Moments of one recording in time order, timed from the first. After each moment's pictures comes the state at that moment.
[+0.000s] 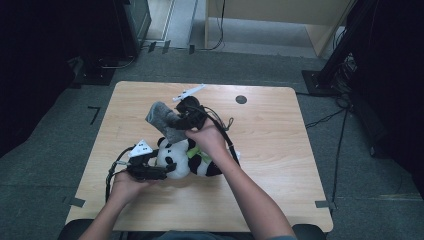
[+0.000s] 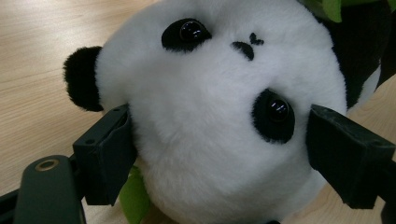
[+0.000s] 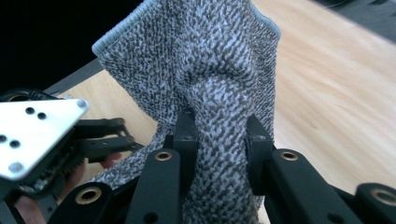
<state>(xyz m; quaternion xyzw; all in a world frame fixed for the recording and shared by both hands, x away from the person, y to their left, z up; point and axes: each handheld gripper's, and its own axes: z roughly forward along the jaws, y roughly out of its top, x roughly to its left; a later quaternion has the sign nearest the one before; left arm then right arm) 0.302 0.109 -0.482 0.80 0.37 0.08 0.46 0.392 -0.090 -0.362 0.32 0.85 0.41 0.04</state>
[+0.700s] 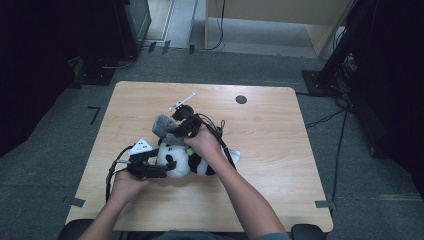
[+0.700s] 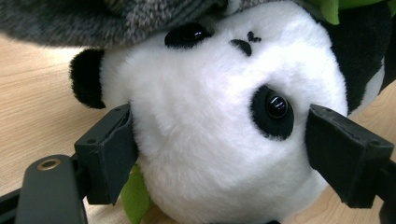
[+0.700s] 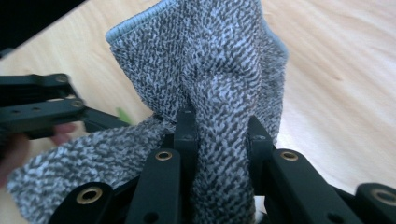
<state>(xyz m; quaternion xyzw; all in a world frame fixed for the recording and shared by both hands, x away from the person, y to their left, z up) 0.307 0.109 -0.482 0.79 0.39 0.07 0.46 0.413 -0.076 -0.415 0.35 0.88 0.33 0.01</state>
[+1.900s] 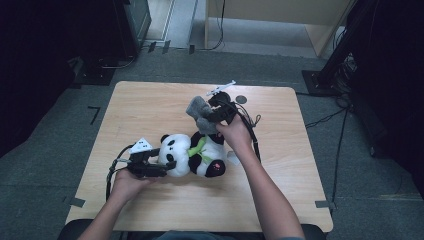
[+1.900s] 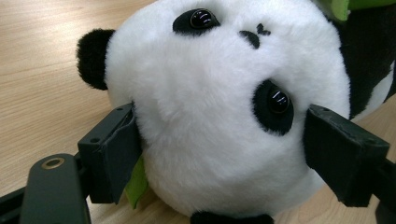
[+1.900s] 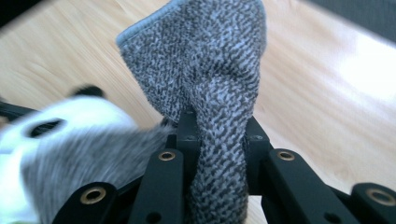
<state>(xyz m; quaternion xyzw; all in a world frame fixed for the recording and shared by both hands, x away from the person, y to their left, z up) 0.311 0.110 -0.484 0.80 0.39 0.06 0.46 0.421 -0.172 -0.379 0.42 0.84 0.34 0.11</state>
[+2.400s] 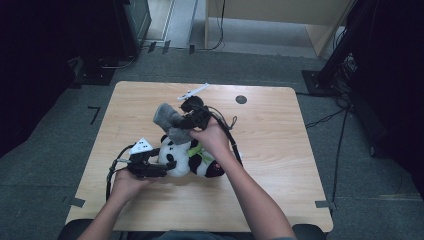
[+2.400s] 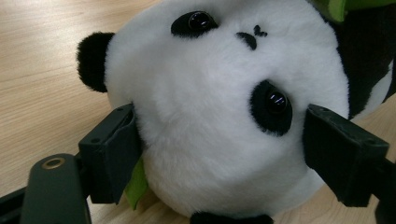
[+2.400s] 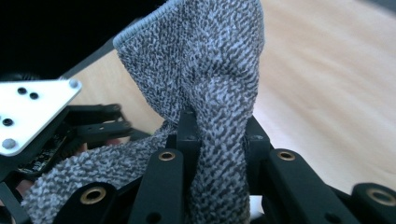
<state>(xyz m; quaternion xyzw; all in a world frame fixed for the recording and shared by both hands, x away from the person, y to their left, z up) 0.310 0.109 -0.483 0.80 0.38 0.07 0.46 0.399 -0.100 -0.369 0.34 0.86 0.39 0.02</state>
